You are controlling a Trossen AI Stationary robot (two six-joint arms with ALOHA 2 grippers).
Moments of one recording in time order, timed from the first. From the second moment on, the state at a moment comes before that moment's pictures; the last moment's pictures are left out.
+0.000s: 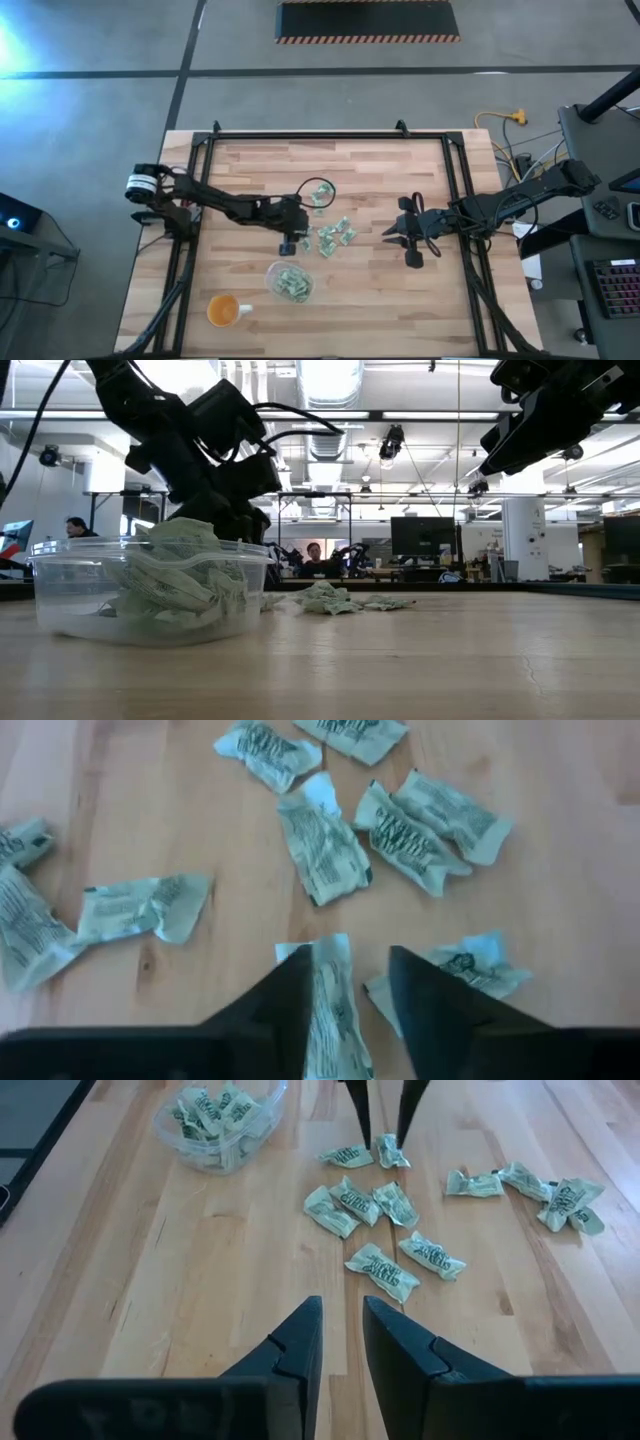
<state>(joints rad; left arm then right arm) 0.01 1.62 0.73 0.09 -0.01 0.08 0.29 0.97 0.55 -0.24 0.19 0.23</state>
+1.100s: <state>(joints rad) 0.04 1.71 0.74 0.09 -0.06 0.00 0.29 0.97 0.54 -0.23 0.19 0.23</state>
